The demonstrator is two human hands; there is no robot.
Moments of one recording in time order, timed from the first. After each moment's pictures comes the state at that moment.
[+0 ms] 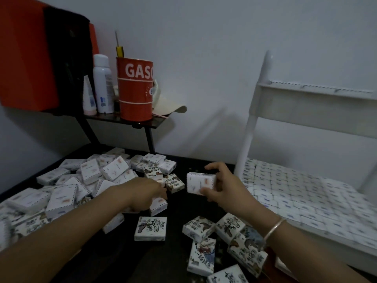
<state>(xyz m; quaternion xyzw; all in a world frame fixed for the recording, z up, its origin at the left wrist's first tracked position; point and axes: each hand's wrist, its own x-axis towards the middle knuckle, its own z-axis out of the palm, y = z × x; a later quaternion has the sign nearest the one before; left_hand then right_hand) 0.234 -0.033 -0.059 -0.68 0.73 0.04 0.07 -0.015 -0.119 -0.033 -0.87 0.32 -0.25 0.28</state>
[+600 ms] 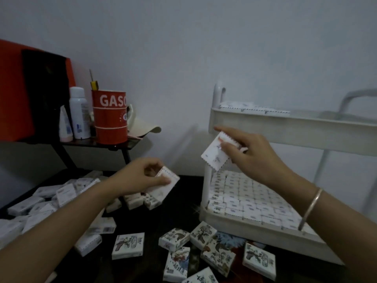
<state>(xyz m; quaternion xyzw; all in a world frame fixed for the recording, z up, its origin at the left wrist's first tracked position) 0.177 -0.026 0.032 -0.60 0.68 0.16 -0.38 -0.106 -0.094 0.101 -0.86 0.28 -0.42 0.12</state>
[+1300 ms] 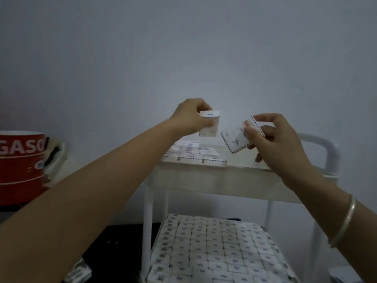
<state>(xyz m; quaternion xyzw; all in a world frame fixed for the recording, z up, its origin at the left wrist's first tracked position) -0.017 -0.198 0.248 -0.49 0.71 0.06 -0.50 -0.222 -0.166 0.193 -0.70 0.35 -0.61 0.13</state>
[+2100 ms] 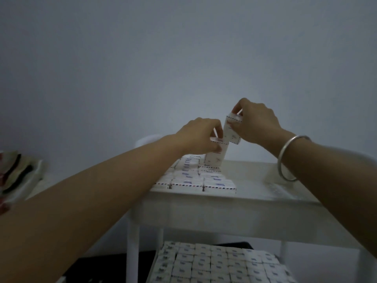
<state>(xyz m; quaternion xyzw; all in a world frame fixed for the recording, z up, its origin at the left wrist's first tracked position) -0.021 -0.275 0.248 -0.51 0.80 -0.11 -0.29 -0.182 -0.283 0.272 -0.73 0.53 -0.39 -0.18</state>
